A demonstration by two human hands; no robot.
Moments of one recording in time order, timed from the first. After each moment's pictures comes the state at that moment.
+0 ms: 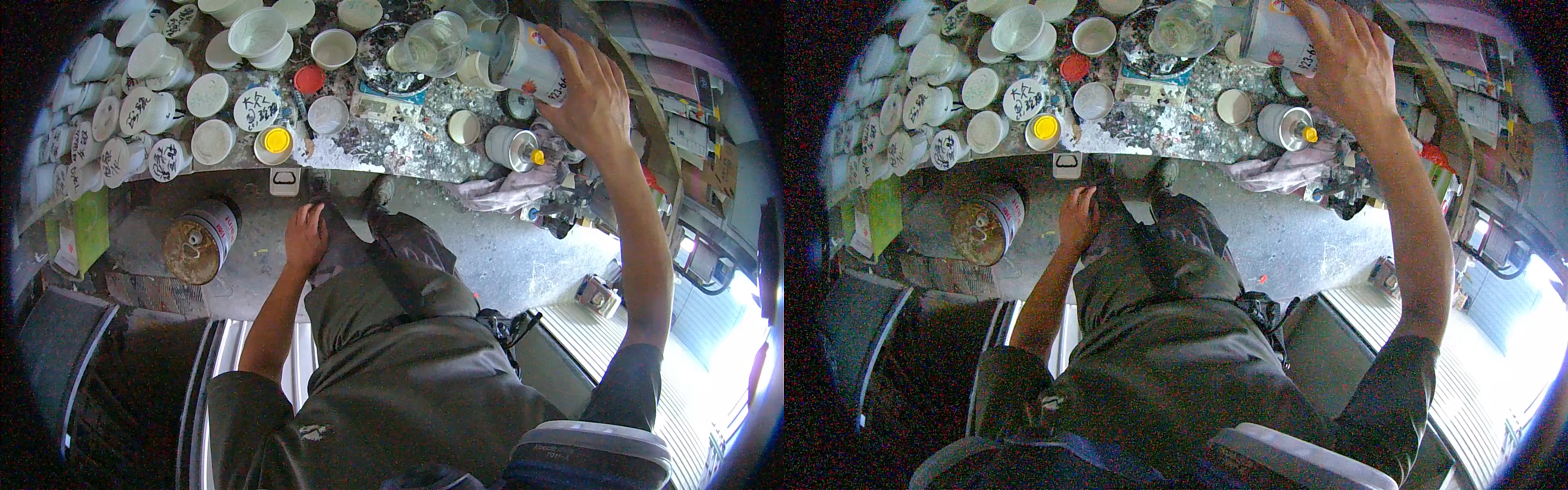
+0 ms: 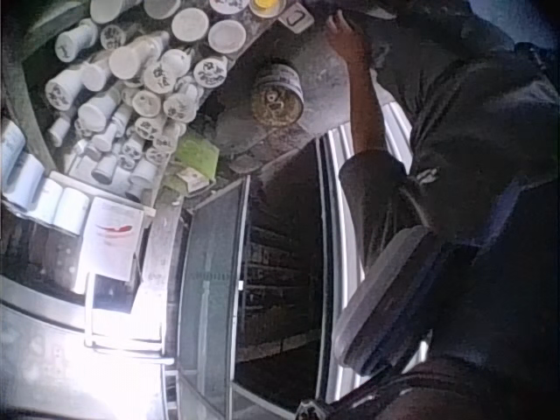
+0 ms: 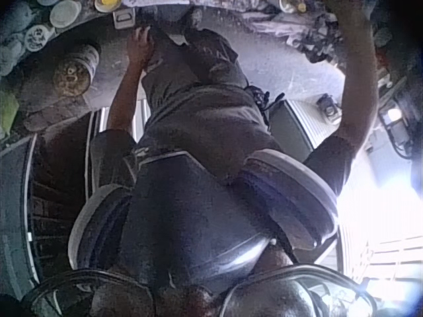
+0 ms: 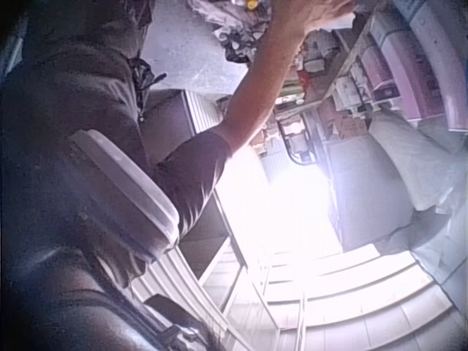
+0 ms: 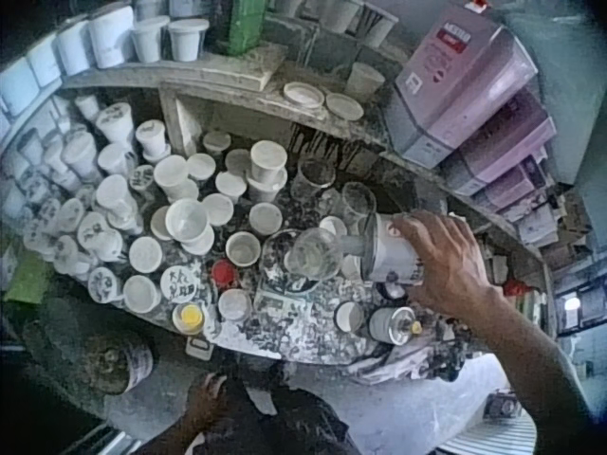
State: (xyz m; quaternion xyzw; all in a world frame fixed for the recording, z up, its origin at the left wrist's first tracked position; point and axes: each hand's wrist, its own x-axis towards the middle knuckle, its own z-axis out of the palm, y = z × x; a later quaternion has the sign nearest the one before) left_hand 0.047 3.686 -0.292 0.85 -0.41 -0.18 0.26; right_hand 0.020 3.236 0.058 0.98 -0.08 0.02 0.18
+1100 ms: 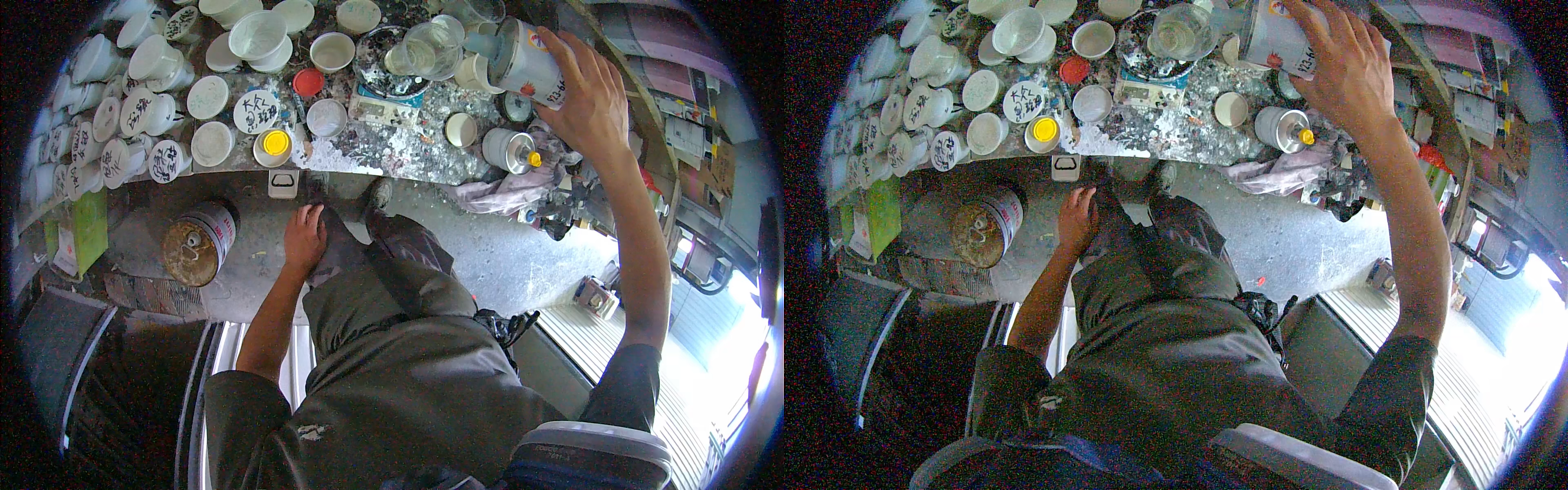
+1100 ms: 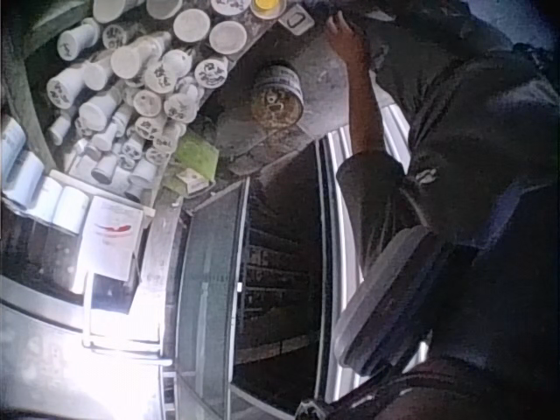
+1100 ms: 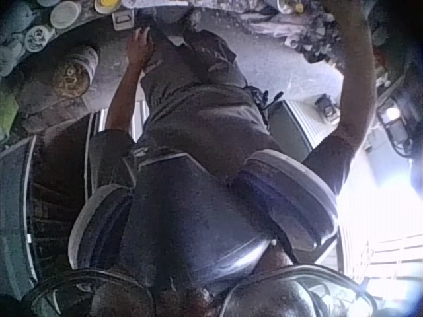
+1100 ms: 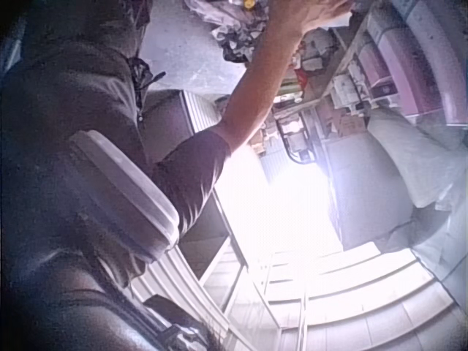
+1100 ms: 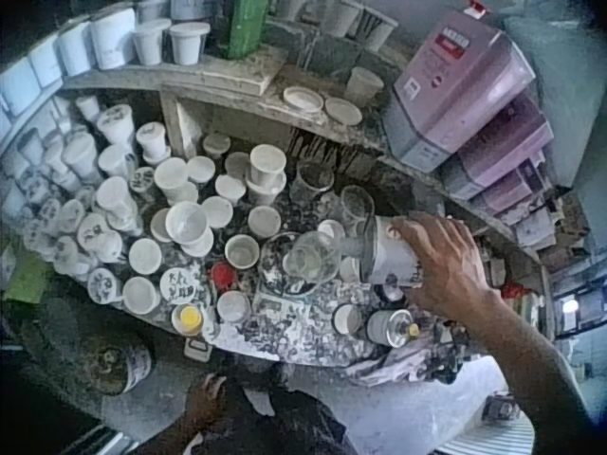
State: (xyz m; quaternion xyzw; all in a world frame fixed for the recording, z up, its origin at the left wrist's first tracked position) left_hand 0.049 3.684 -0.291 0.85 -0.42 -0.16 0.27; right_hand 0.021 3.237 0.063 0.98 -0.08 0.02 0.18
